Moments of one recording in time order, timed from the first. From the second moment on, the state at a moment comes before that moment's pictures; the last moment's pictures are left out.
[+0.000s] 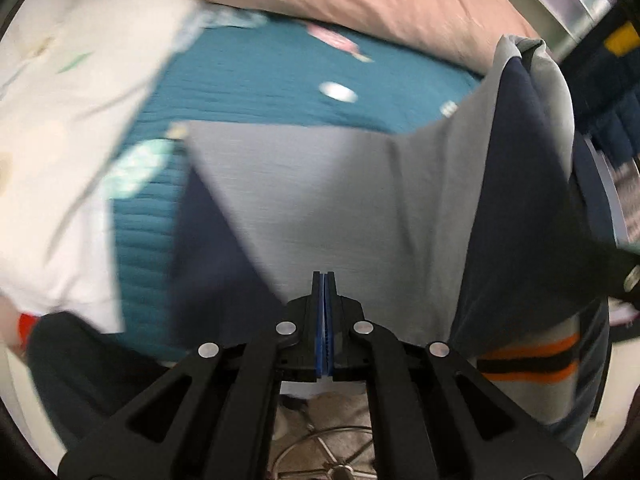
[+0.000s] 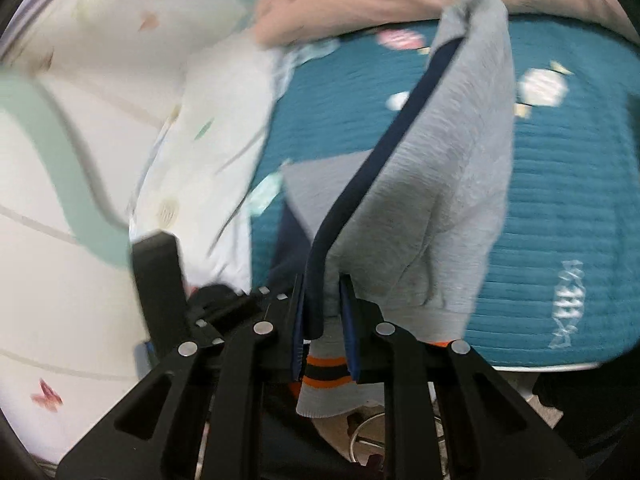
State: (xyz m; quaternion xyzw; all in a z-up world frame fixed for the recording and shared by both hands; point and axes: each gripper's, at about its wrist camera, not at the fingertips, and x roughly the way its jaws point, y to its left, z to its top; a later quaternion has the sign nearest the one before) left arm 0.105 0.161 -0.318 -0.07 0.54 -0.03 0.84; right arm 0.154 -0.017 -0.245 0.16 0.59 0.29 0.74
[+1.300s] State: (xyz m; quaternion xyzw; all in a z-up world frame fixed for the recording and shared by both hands) left arm 0.070 0.254 -0.331 -0.14 0.56 0.05 0.82; right arm 0.163 0.083 -0.300 0.08 0.61 0.25 0.74
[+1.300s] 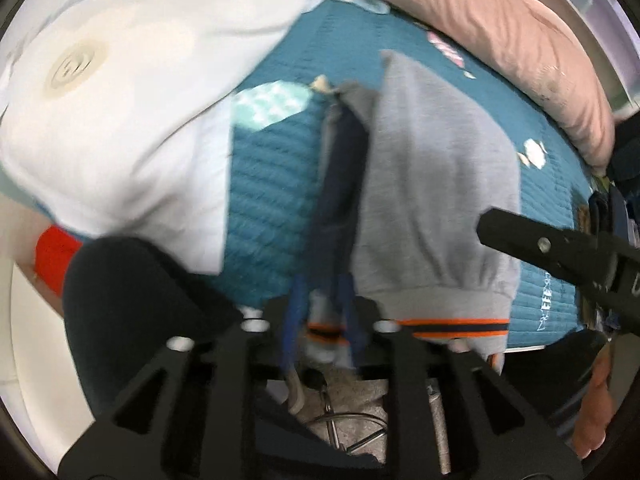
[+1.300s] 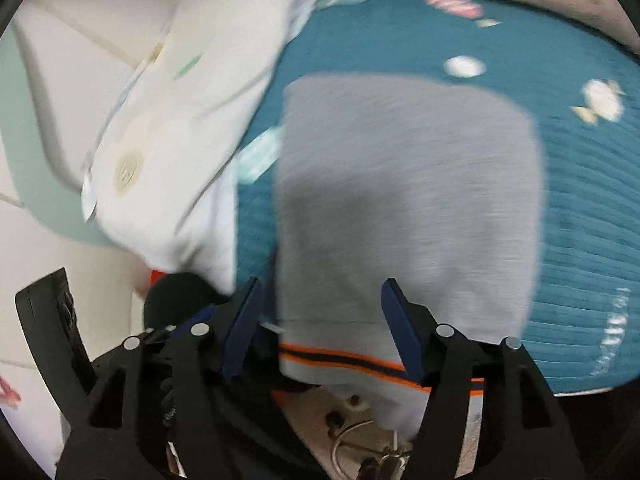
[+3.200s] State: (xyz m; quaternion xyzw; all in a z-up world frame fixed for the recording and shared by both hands) left arm 0.288 0.250 -0.365 -0.16 0.60 0.01 0.78; right arm 0.300 0.004 -0.355 0.14 0.66 0.14 0.73
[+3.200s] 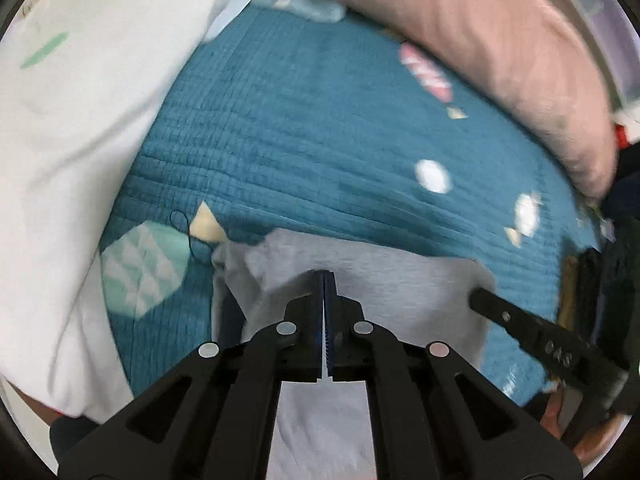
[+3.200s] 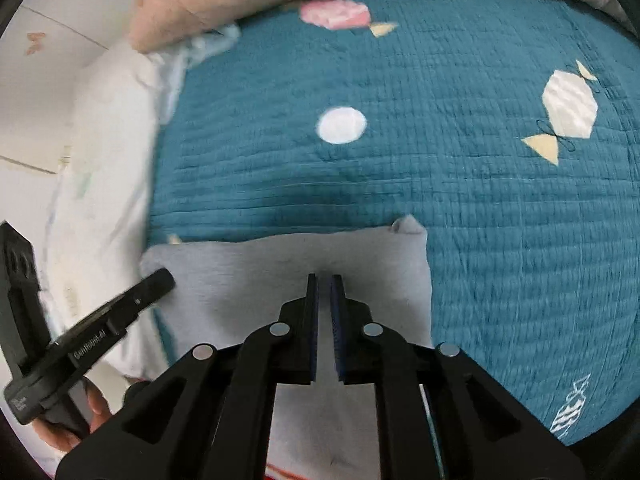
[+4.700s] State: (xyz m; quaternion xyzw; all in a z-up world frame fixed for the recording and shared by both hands) left arm 0.105 0.258 -0.372 -0.16 0.64 -0.05 0.75; right arm 0.122 -0.027 -0.372 0.09 0.69 0.17 0.70
